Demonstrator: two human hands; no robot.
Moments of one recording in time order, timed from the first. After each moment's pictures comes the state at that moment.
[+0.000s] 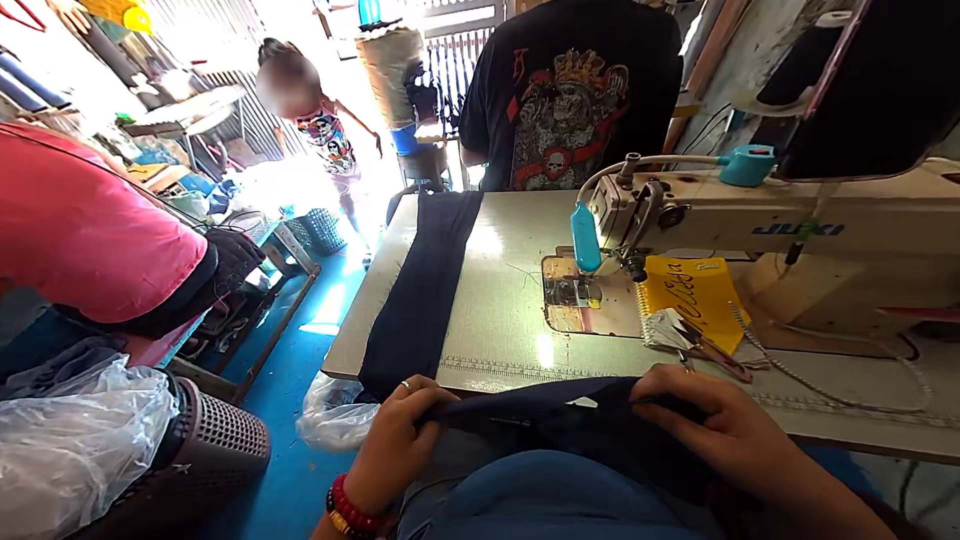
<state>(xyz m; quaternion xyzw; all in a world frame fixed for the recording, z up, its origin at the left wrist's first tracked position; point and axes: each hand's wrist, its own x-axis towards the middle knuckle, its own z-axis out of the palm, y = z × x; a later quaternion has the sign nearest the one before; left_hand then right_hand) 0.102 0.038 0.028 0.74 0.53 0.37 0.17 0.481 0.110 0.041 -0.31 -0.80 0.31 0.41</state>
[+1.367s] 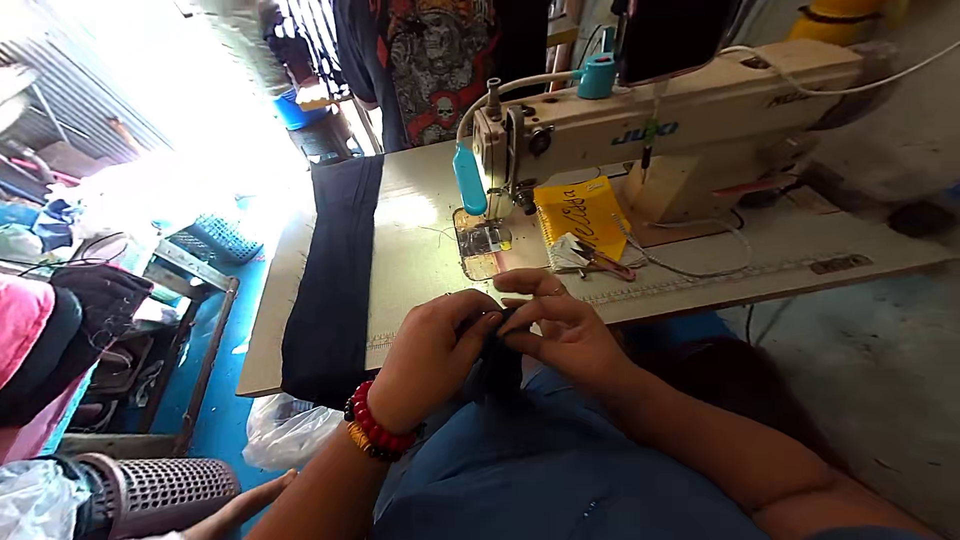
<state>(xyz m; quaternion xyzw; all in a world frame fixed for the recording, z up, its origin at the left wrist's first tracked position) 0.224 0.104 0.098 0.81 0.39 0.32 0.30 0.429 0.092 0.041 -0.27 -0.64 0.45 0.56</state>
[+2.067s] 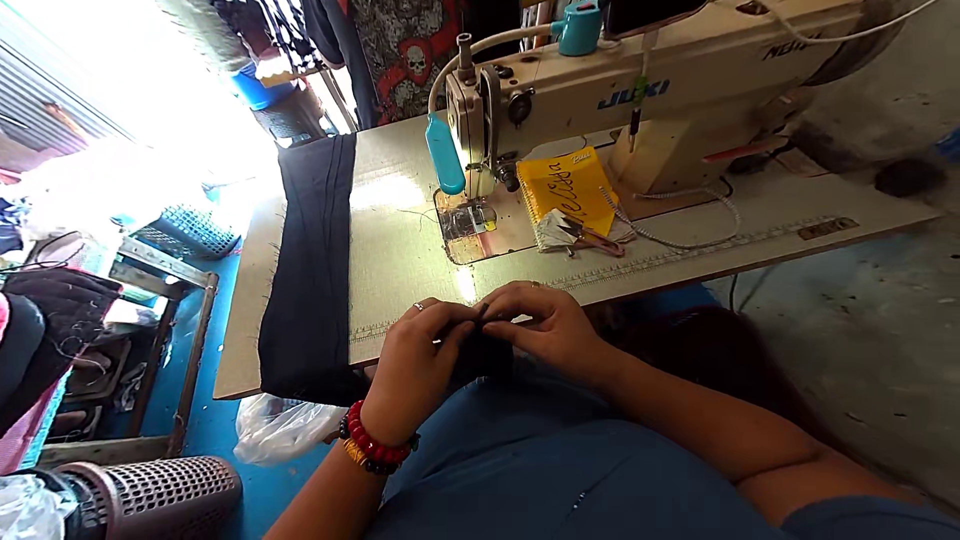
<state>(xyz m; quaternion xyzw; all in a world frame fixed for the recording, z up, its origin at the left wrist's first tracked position) 0.220 0.092 0.055 0.77 0.44 0.34 0.30 0.433 0.092 0.019 -0.35 -0.66 0.43 0.51</state>
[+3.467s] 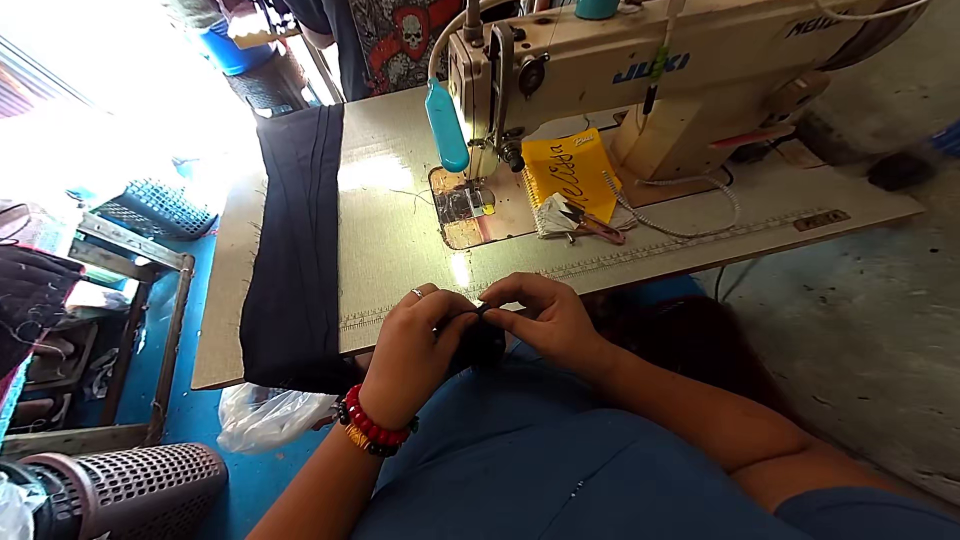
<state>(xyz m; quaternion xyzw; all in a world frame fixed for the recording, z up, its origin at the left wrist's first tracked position) 0.218 0.098 0.044 0.80 0.45 0.33 0.25 0.428 0.089 0.010 -0.37 -0.61 0.46 0.52</state>
